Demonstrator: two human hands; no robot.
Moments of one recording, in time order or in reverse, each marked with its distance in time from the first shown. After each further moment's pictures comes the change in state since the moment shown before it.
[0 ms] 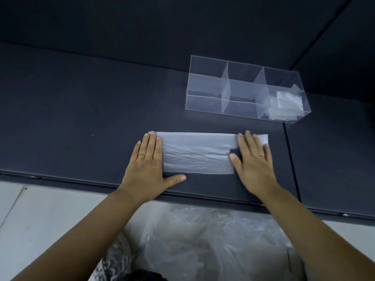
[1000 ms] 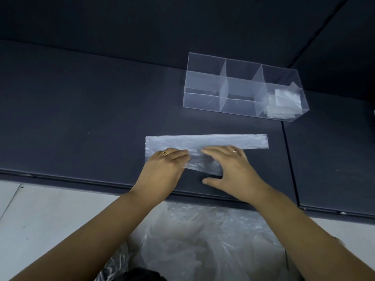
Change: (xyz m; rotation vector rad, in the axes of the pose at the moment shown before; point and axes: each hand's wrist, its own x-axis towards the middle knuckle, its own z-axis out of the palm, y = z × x) left_hand 0.004 0.031 -0.010 -0.231 0.324 0.397; right_hand -0.016 -0.050 -0.034 0.194 -0.128 -0.387
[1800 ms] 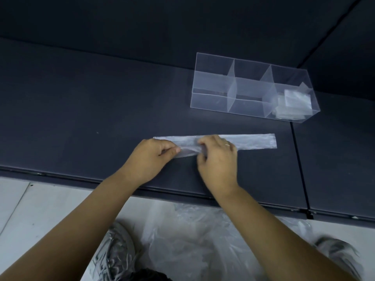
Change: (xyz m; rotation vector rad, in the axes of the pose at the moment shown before) left_hand 0.006 -0.038 -0.031 -0.521 -0.141 -0.471; right_hand 0.040 -0.048 0.036 0.022 0.427 0.263
